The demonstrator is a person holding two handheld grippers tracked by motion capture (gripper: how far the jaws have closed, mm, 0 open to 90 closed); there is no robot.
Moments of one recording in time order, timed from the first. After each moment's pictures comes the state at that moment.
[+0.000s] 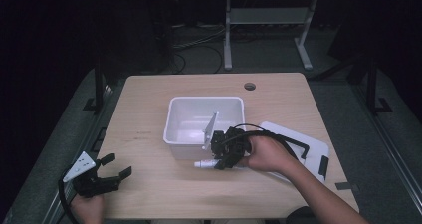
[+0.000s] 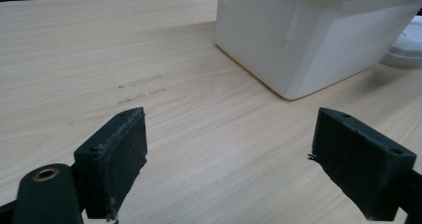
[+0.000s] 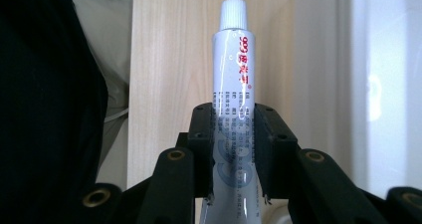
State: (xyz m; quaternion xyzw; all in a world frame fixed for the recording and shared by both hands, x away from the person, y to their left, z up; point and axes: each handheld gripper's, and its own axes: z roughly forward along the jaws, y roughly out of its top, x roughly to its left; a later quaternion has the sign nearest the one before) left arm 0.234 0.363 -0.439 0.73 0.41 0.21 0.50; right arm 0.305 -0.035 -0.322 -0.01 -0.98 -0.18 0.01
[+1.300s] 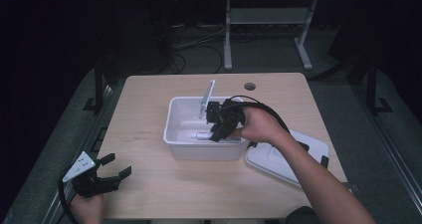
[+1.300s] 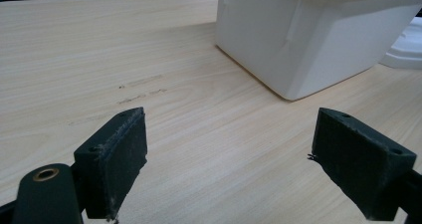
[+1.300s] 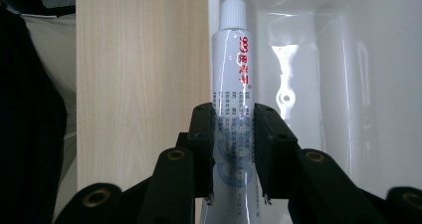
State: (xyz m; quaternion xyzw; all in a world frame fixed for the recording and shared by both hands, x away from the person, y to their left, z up) left arm 0.234 0.364 -0.440 0.73 0.41 0.21 0.50; right arm 0.364 -0.027 -0.294 -0.03 -0.98 -0.19 -0.01
